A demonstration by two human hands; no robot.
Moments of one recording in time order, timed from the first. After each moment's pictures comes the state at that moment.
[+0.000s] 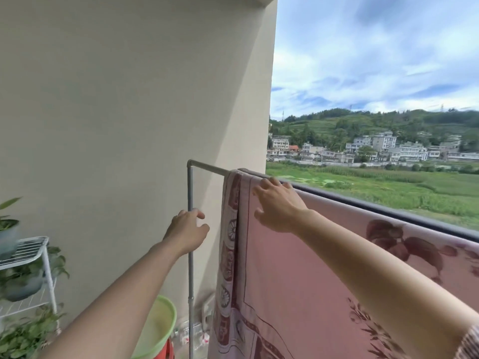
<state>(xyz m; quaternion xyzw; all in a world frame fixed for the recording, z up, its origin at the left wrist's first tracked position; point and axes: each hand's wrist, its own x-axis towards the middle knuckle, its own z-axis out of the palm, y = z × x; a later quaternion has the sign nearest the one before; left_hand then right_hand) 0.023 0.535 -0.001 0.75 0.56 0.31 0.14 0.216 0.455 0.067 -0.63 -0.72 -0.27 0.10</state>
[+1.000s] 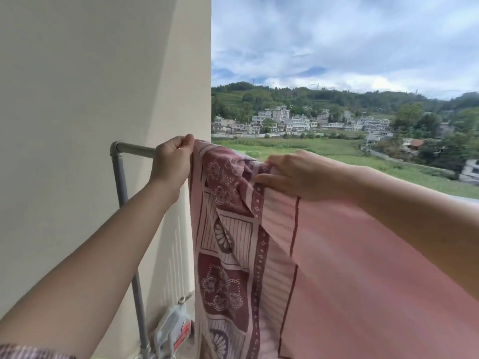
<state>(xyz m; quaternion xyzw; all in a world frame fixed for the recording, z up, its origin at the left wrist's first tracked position) 0.100 0.871 0.050 0.65 0.25 0.54 0.47 0.231 0.667 0.091 -0.74 -0.66 -0.14 0.05</state>
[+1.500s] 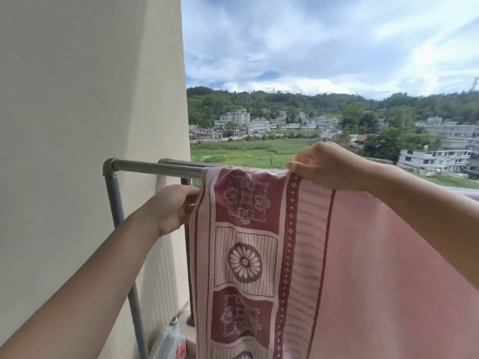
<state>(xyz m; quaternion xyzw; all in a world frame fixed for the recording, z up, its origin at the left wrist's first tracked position) 0.058 0.924 0.028 0.67 0.16 0.20 0.70 0.222 0.689 0.098 -0.83 -0.51 -0.11 0.19</state>
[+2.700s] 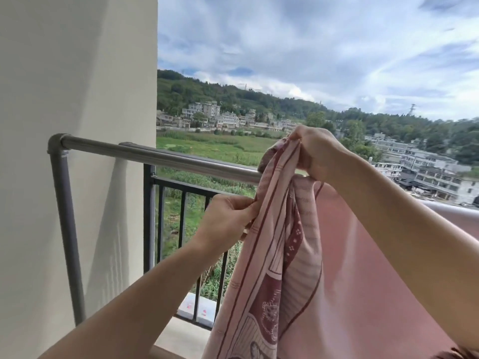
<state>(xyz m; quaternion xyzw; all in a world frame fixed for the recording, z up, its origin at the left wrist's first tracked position) 0.093 0.812 0.003 0.72 0.03 0.24 0.65 0.217 0.709 0.121 -0.68 -0.21 0.12 0.70</state>
